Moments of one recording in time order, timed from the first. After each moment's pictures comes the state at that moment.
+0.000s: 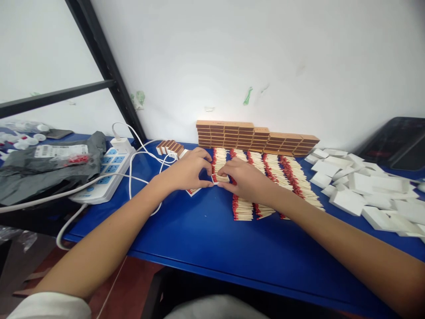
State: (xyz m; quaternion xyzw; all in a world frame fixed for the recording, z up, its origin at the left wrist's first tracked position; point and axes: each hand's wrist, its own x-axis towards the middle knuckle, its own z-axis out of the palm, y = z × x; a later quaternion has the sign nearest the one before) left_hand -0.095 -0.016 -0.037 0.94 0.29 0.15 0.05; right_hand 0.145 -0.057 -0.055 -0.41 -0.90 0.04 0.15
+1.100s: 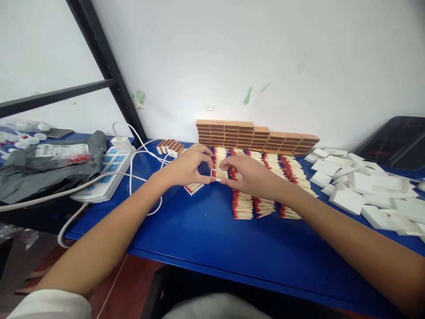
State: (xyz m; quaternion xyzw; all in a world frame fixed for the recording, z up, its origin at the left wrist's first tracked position) left_hand -0.096 -0.014 -0.032 0.93 0.28 0.20 0.10; right_hand 0.153 -0.059 -0.041 -0.42 -0.87 0.12 0.22
